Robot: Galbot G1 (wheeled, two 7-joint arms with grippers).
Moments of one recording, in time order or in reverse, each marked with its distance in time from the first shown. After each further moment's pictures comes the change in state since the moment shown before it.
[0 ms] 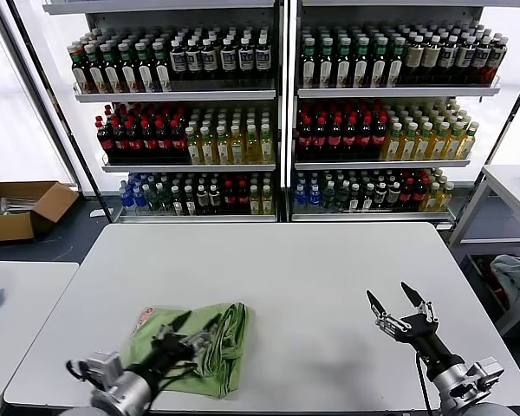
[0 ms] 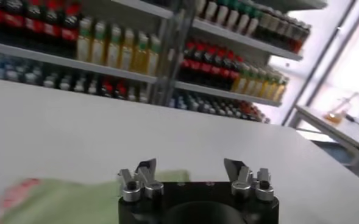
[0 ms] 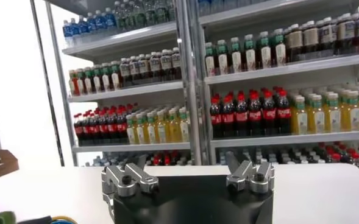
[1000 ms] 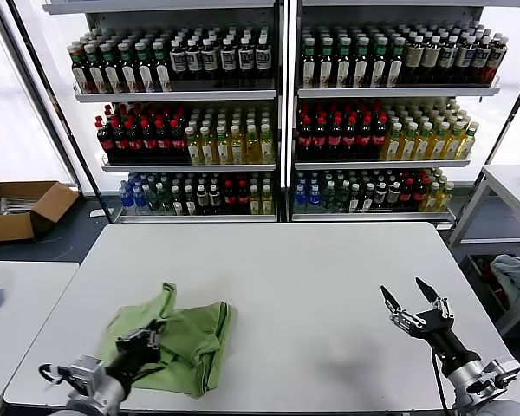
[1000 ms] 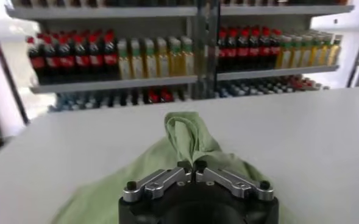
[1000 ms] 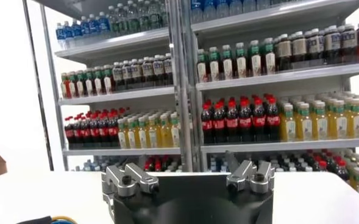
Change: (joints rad) left arm 0.057 0.027 -0.035 0.109 0.288 -0.085 0.070; right arm -0.005 -0.043 0.055 -0.013 0.043 0.011 0.002
